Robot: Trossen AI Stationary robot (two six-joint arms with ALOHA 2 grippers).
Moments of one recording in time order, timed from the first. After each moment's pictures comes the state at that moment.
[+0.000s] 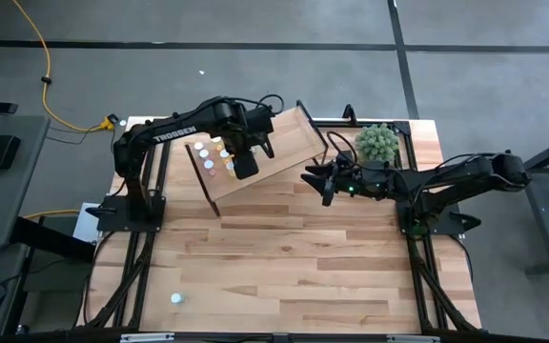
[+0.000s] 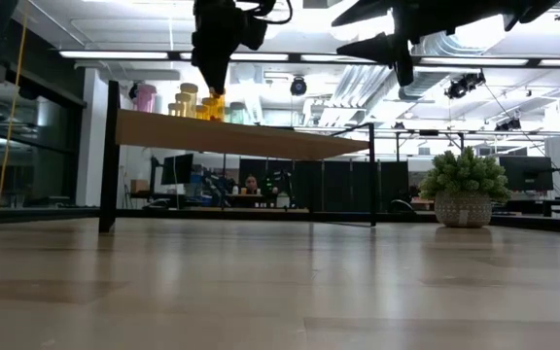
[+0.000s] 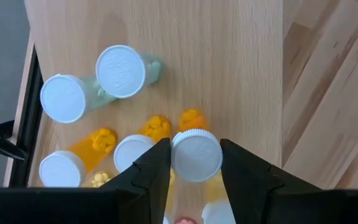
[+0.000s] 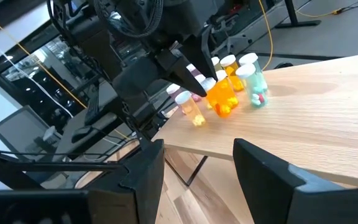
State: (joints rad) left arm 0.43 1.84 1.92 -1.51 -0.12 -0.04; right arm 0.03 1.15 0.66 0.38 0.31 0.58
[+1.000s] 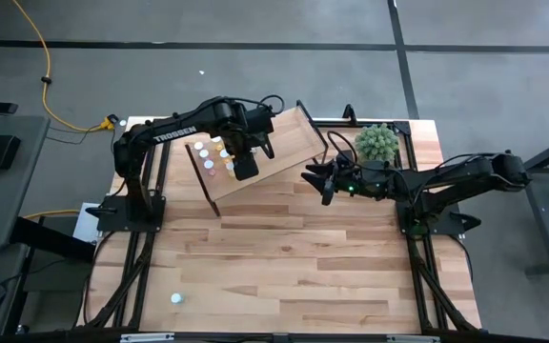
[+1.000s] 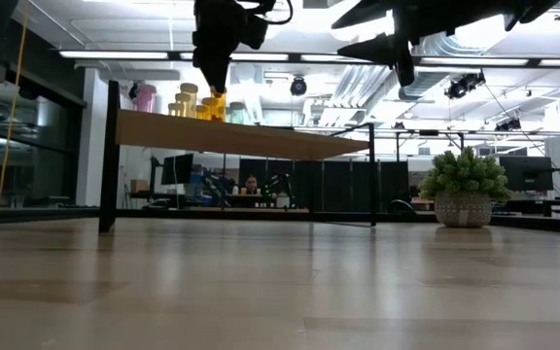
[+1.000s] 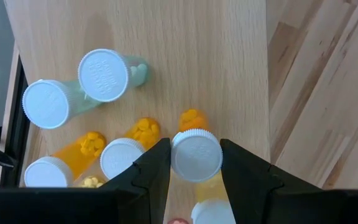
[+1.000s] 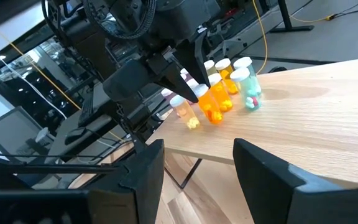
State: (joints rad) left arm 0.42 1.84 1.92 -1.51 -0.08 -0.02; right arm 0.03 1.15 0.66 0.38 0.33 0.56
